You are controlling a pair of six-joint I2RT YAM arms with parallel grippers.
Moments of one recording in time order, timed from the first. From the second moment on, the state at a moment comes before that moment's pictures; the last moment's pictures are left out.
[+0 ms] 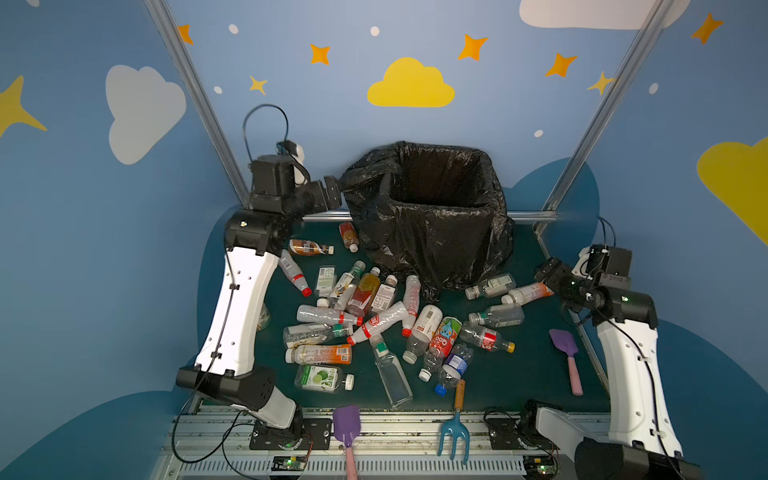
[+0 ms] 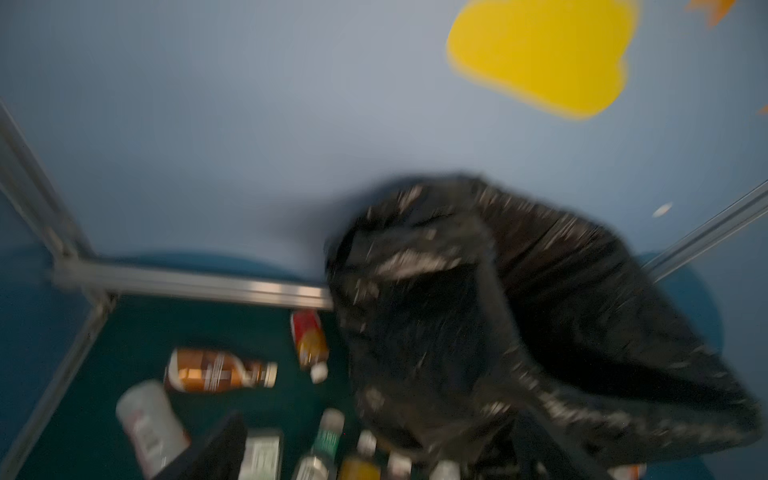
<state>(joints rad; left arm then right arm) -0.16 1.56 1.94 -0.84 0.05 -0.34 -0.20 1.07 1.22 -0.95 -0.17 0.52</state>
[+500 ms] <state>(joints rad) -0.20 1.45 1.27 -0.69 0.13 -0.54 -0.04 1.09 1.00 -0.99 -0.50 0.41</state>
